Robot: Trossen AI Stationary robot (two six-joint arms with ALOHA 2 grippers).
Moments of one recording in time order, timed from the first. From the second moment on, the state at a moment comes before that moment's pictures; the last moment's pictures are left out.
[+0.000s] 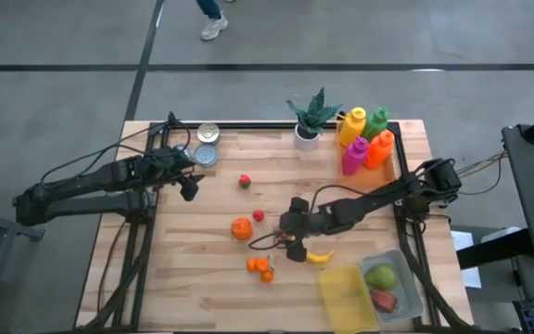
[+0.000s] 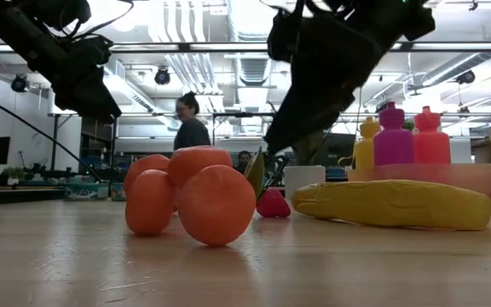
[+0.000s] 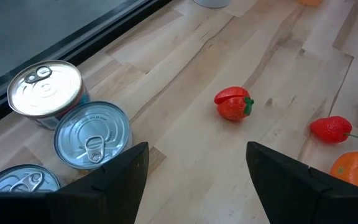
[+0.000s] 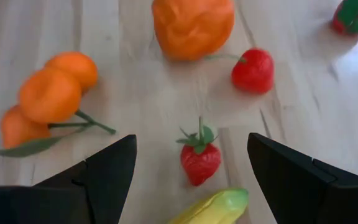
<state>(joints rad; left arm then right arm) 0.34 0.63 0.52 -0.60 -0.20 -0.24 0.25 1.75 1.02 -0.12 0.20 0.34</state>
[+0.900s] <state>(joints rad) 0.34 0.63 0.52 -0.60 -0.20 -0.24 0.23 1.87 1.01 -0.06 0.20 0.34</state>
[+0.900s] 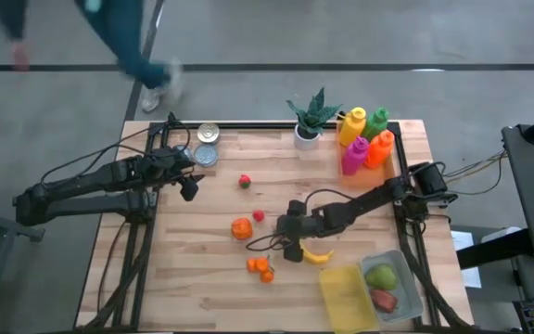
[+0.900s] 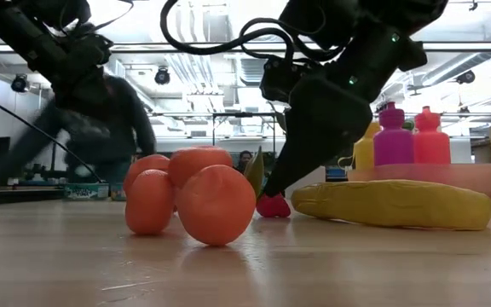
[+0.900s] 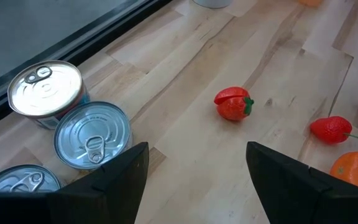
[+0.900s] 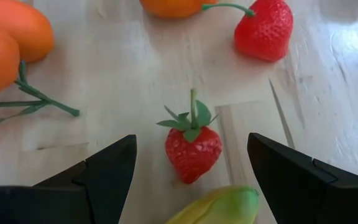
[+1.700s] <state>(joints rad) 0.34 0.63 0.52 -0.60 -0.20 -0.24 0.21 1.87 1.01 -0.03 0.16 0.30</state>
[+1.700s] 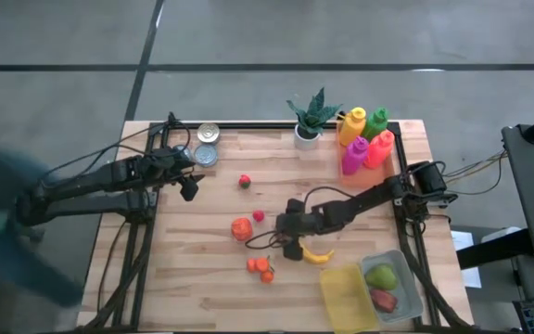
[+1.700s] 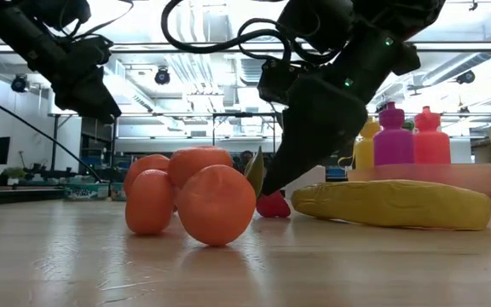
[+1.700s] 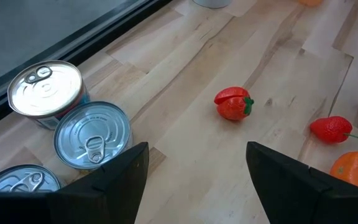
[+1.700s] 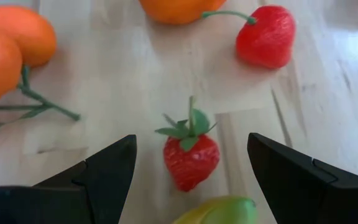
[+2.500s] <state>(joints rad) 0.34 0.63 0.52 -0.60 -0.20 -0.24 0.21 1.87 0.94 0.09 0.13 0.28</state>
